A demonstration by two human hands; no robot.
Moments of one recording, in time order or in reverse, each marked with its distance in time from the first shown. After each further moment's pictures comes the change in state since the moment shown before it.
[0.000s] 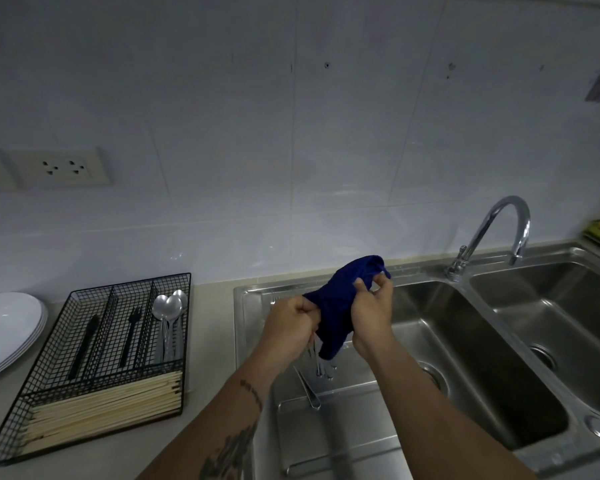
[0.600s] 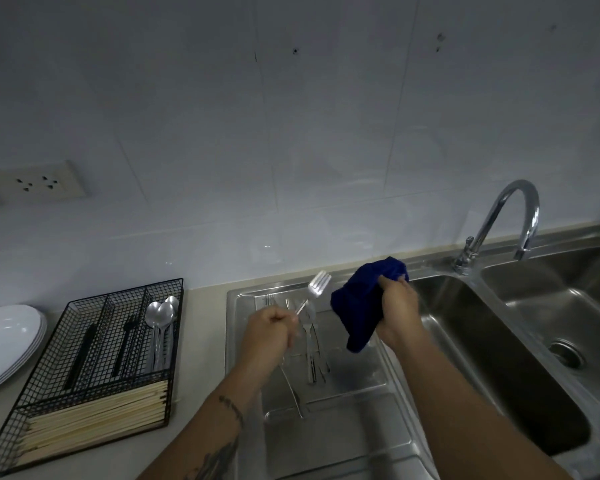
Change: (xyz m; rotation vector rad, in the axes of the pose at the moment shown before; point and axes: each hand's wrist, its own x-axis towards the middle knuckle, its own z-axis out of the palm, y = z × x) left_hand 0.016 -0.008 0.016 0.110 0.191 -0.085; right_hand 0.068 -0.020 -0.054 0.160 -0.012 0.210
